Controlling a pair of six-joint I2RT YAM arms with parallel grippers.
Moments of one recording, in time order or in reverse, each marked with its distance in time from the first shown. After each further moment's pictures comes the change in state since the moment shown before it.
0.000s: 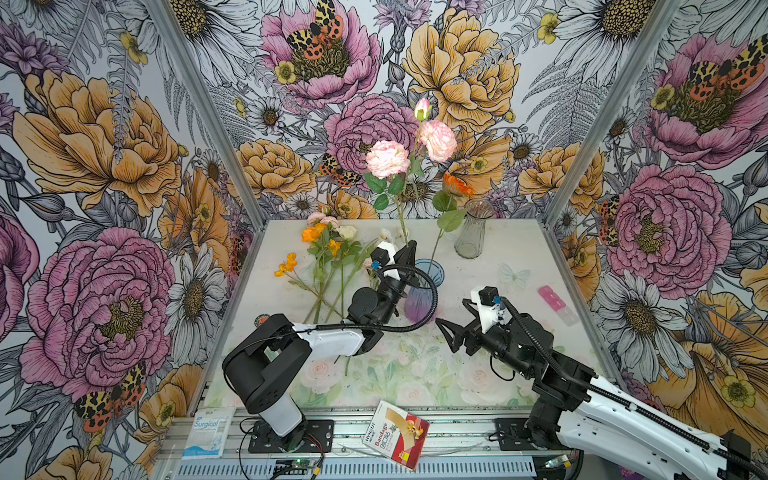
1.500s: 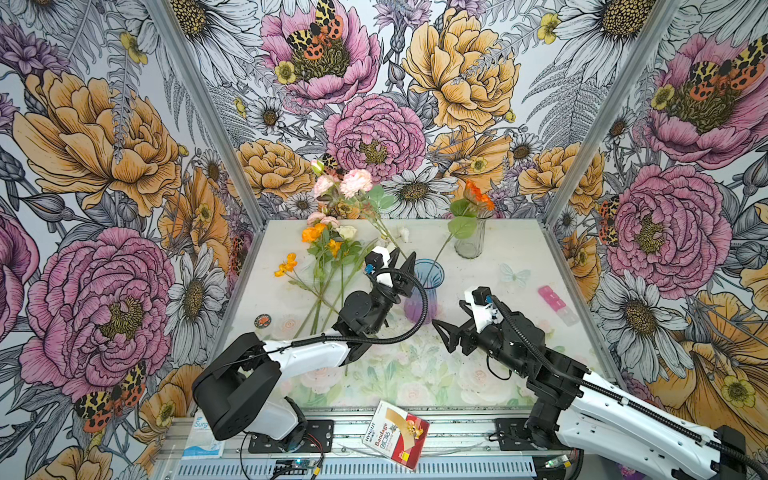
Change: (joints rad) left arm -0.014 -0.249 -0.069 -0.340 -0.037 -0.015; right arm 0.000 0.053 0.000 0.005 0.000 0.000
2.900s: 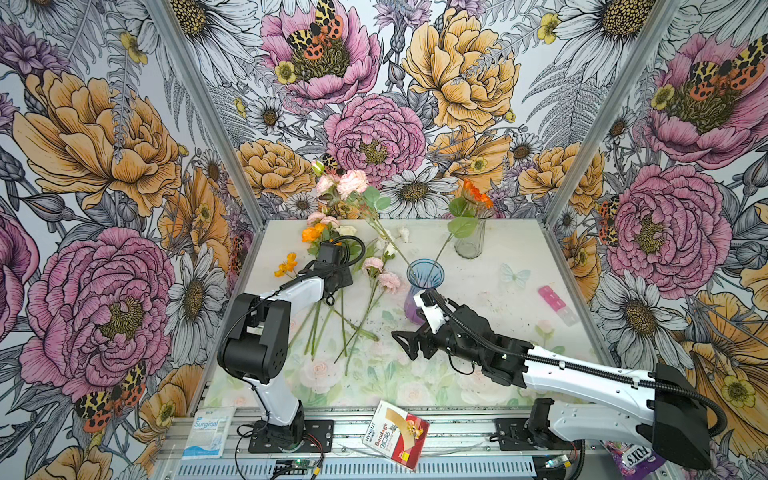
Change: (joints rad) left arm 0.613 0.372 0.389 -1.202 0.230 -0.285; right arm 0.137 0.434 0.143 0.173 -0.086 0.064
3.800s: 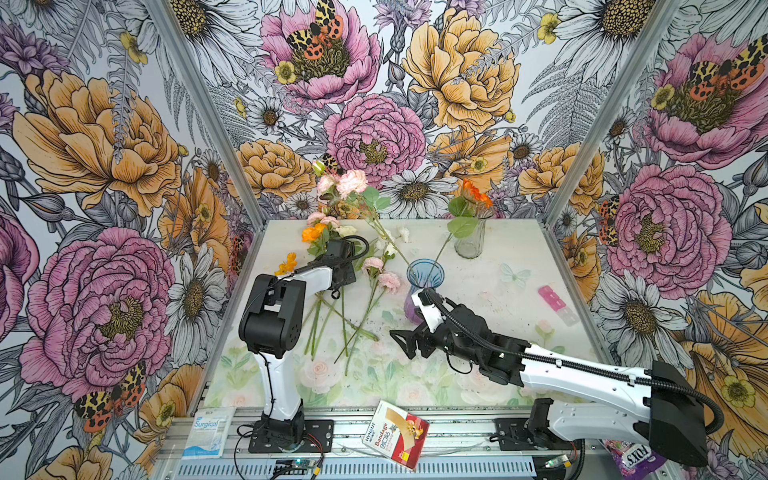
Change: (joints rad) left arm 0.002 0.191 0.147 -0.050 -0.040 0.004; right arm 0.002 0.009 0.009 0.000 0.007 -0.001
